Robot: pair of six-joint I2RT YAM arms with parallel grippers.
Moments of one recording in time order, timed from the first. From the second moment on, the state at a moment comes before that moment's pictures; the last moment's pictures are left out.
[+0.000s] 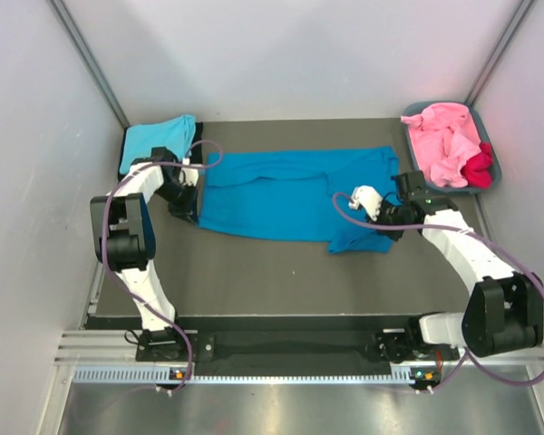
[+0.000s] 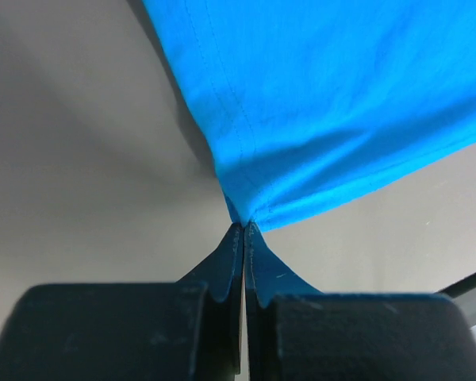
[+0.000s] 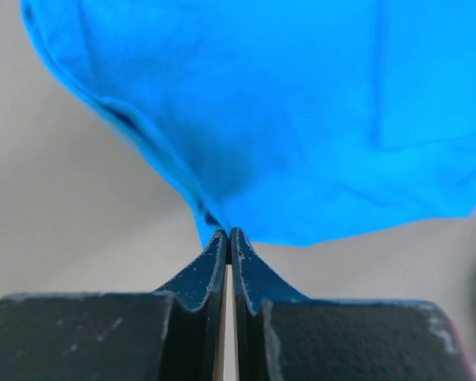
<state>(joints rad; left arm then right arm) 0.09 1.93 1.41 -0.90 0.39 0.31 0.18 1.29 0.89 -0.69 -0.31 -0.92</state>
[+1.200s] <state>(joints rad) 0.04 2.22 2.00 -0.96 0.40 0.30 0.10 1.93 1.77 -0.58 -0.15 -0.76</state>
